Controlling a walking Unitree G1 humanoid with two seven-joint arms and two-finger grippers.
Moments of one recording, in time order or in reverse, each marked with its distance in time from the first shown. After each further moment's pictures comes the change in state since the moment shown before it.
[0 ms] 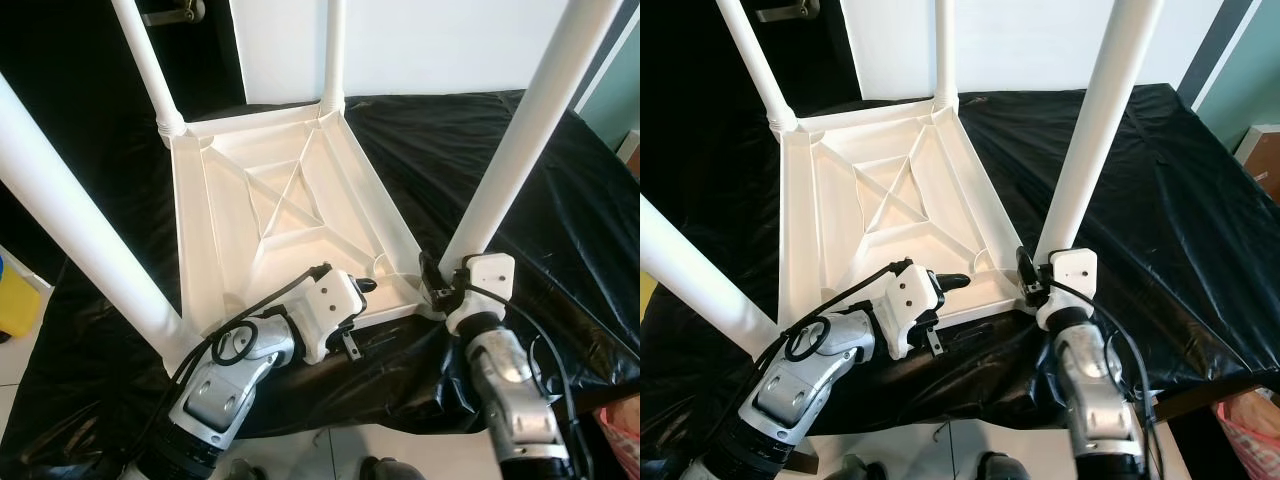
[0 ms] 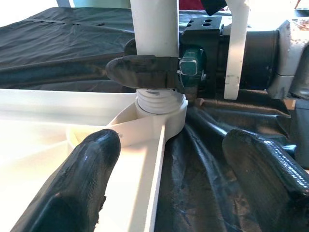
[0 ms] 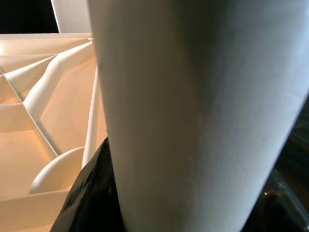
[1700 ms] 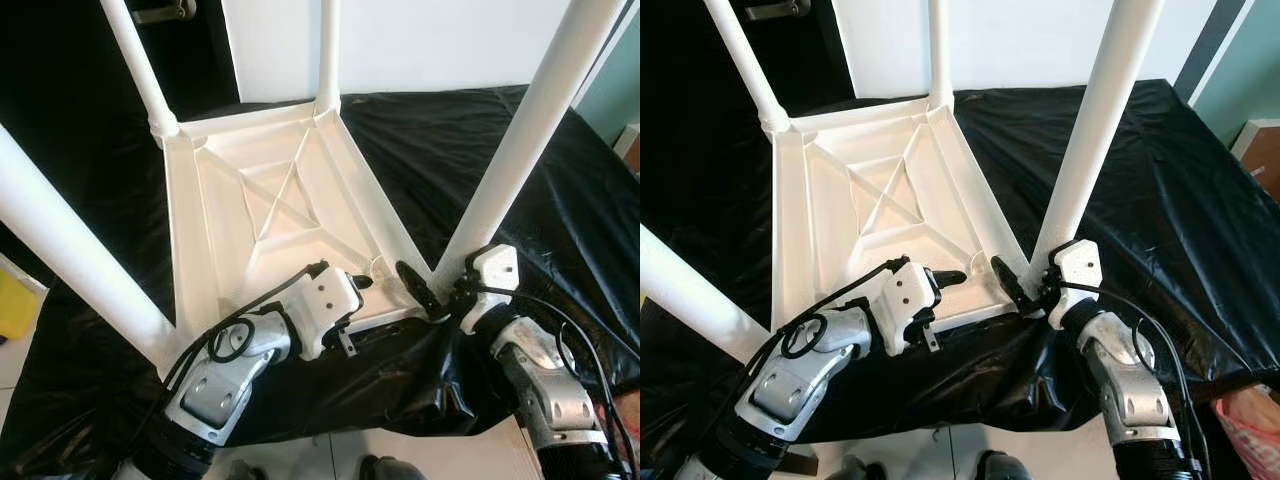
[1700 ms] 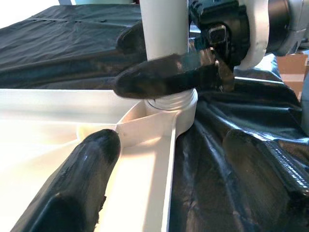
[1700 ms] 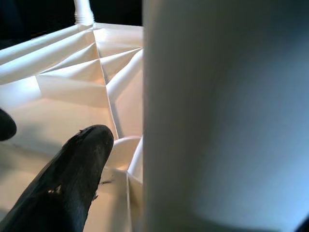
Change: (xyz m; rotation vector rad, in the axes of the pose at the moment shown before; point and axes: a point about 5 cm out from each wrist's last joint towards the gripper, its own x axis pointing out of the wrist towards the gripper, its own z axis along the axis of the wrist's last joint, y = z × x) left arm -0.004 0.005 -0.001 0.030 0.019 0.012; right arm 0.009 -0.018 0.011 -0.059 -0.009 0.511
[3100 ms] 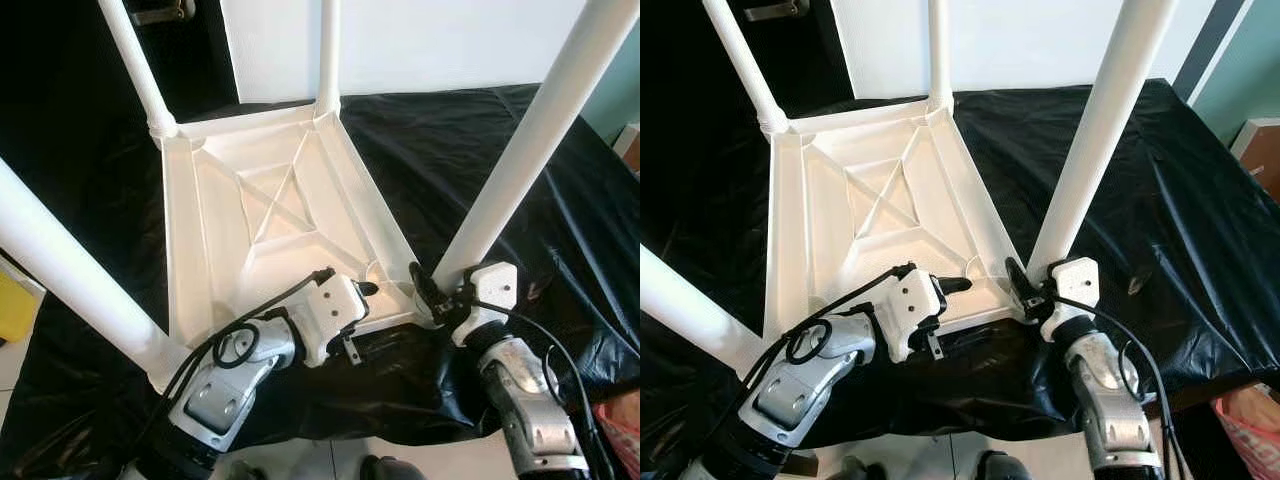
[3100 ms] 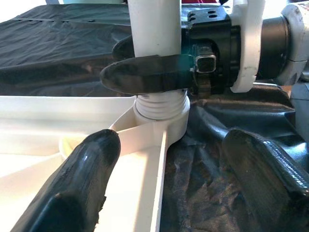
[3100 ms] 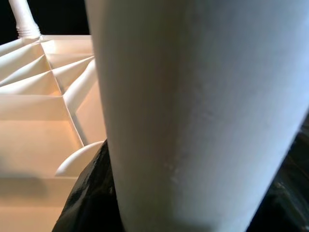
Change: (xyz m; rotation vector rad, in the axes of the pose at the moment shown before) left arm 0.004 -0.009 0.000 -0.004 -0.006 -0.029; right arm -0.008 0.023 -0.006 0.041 -0.039 -0.312
